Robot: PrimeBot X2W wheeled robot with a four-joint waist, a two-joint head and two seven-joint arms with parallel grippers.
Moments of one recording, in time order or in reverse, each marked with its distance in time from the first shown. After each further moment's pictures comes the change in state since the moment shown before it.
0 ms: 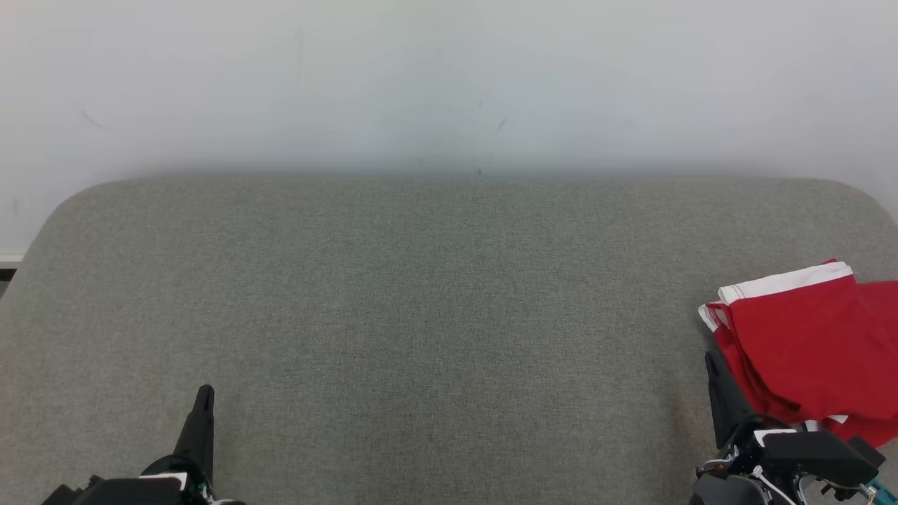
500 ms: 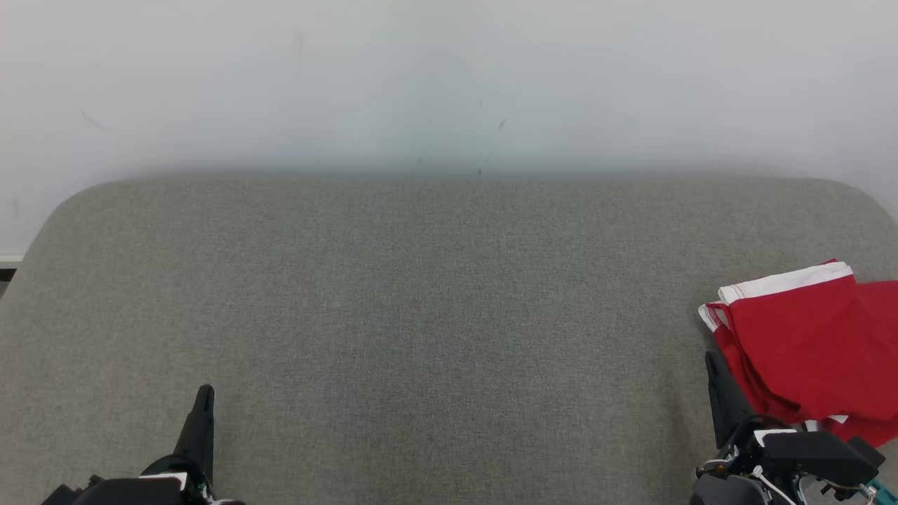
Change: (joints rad) left arm 0.000 0.000 0.000 0.000 0.000 0.000 0.000; right arm 0.000 0.000 0.000 0.000 0.000 0.000 0.000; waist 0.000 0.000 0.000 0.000
